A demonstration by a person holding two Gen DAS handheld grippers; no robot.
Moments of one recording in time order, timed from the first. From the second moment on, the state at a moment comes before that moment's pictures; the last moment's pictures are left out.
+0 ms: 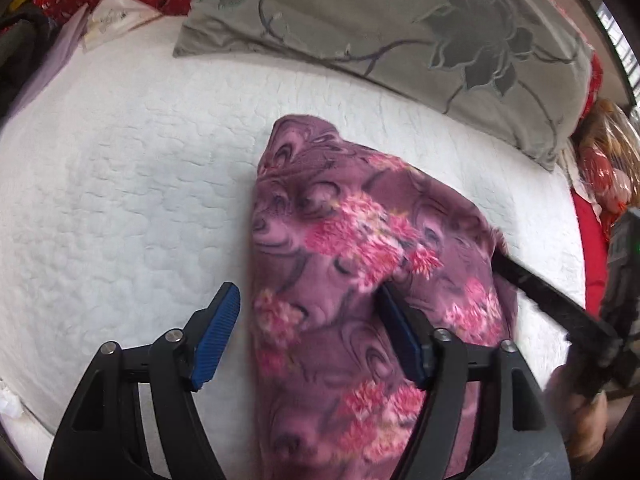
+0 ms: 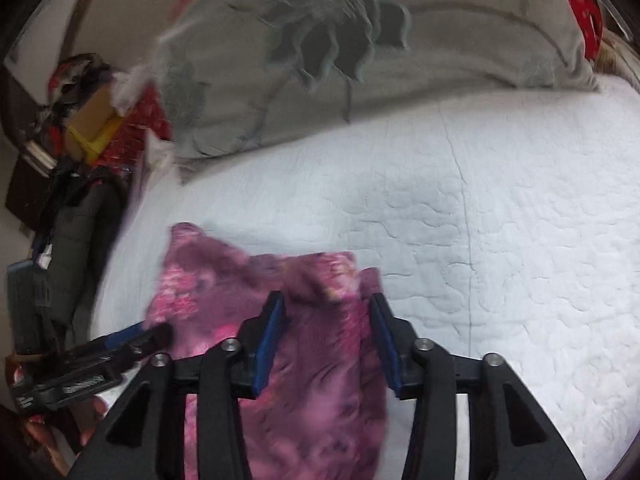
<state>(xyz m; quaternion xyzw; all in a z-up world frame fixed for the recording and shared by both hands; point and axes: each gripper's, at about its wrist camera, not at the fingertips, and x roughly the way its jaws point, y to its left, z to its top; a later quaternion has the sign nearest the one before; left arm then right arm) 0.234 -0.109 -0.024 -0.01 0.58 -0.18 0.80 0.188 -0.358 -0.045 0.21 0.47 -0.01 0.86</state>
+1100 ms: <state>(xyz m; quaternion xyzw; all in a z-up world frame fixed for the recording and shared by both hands) 0.045 -0.040 -0.020 0.10 0.54 -0.14 0.83 -0.018 -0.304 -0.052 0.03 0.54 -0.10 0.83</state>
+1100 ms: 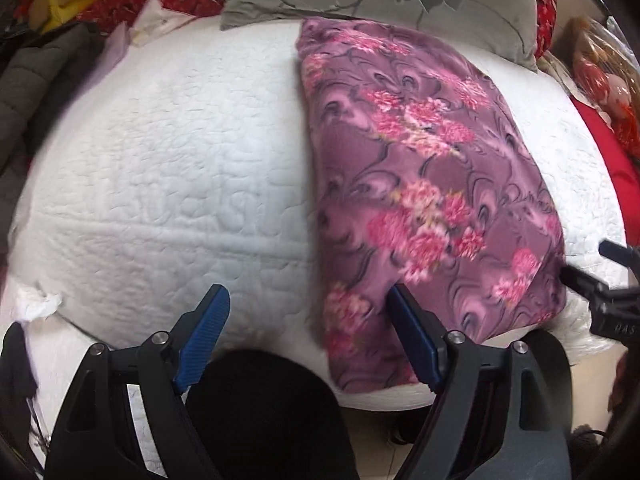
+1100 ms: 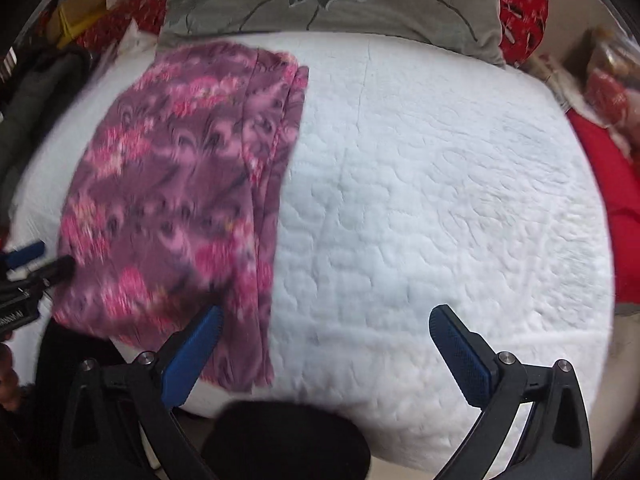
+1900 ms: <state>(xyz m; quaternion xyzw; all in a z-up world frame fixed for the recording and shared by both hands) -0.006 -0.049 0.008 0.15 0.44 -0.12 0.88 -0.079 -0.263 -0.005 -0.02 0.42 -0.13 0.90</state>
